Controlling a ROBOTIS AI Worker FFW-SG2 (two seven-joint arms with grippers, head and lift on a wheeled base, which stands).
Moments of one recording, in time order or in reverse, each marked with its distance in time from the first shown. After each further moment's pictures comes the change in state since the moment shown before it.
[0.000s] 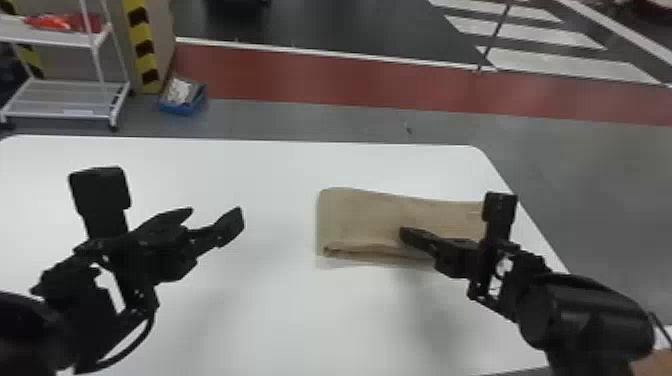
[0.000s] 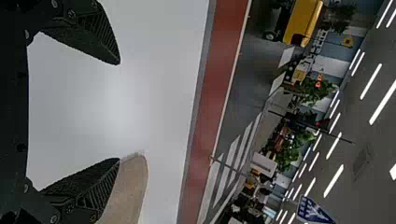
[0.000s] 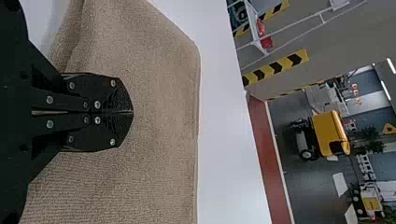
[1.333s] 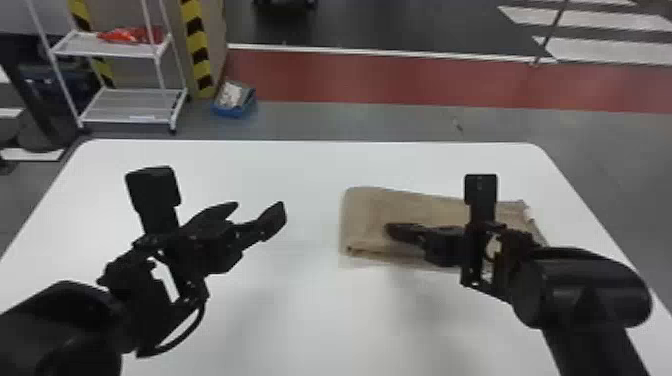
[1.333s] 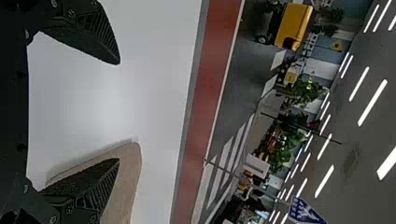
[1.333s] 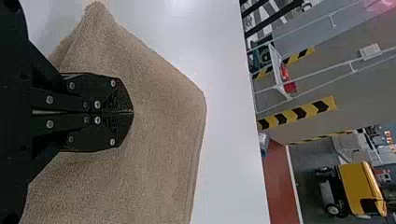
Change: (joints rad) left arm 0.015 0.015 0.022 -0.007 0.002 -0.038 -0.012; right arm -0.133 0.063 0.210 0.070 0.054 0.053 0.015
